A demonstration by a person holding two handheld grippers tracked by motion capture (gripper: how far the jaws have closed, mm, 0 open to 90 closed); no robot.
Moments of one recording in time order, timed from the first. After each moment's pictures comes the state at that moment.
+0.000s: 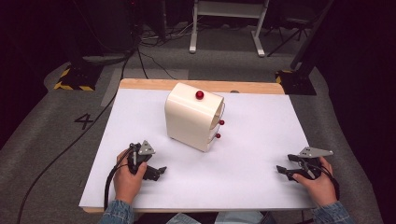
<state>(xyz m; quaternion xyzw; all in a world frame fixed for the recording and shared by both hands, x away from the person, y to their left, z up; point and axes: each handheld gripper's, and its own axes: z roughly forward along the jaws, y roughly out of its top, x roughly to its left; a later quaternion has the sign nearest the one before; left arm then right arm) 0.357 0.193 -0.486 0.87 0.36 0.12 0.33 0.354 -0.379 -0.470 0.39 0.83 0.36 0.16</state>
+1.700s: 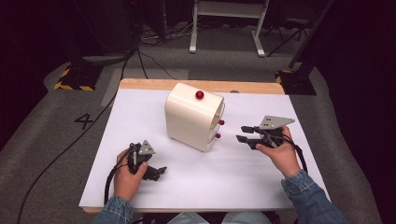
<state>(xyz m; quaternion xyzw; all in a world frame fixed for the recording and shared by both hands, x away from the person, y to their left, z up) 0.357 0.193 -0.485 0.87 0.35 0.12 0.33 0.418 -0.240 -0.401 0.22 0.84 0.46 0.16</state>
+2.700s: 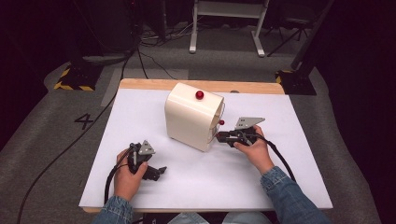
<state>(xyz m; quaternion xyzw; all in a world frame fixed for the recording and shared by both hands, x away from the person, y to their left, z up) 0.357 0.193 -0.485 0.87 0.35 0.12 0.33 0.453 -0.191 -0.455 0.20 0.85 0.48 0.08</state>
